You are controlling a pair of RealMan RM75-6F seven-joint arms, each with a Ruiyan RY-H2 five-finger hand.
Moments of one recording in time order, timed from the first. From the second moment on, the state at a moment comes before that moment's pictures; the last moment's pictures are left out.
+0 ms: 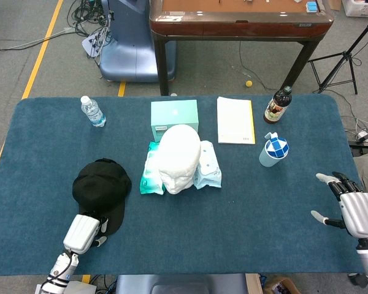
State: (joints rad) left arm -0.20 -1.63 0.04 -1.29 1.65 1.38 0.23; right arm 0.11 -1.07 0.06 -1.57 -1.55 1.48 0.13
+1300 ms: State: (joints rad) left arm -0.22 -1.88 -0.03 -0.72 1.71 1.71 -0.12; right arm 0.10 -1.08 0.06 -1.57 -1.56 1.49 0.13
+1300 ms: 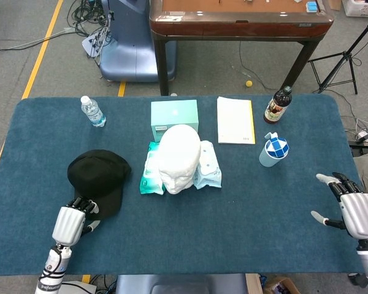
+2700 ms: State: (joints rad) left arm -0.31 -1.96 -0.10 -0.46 1.58 1.73 -0.34; right arm 0.10 -1.07 0.06 -1.57 -1.55 1.49 0.14
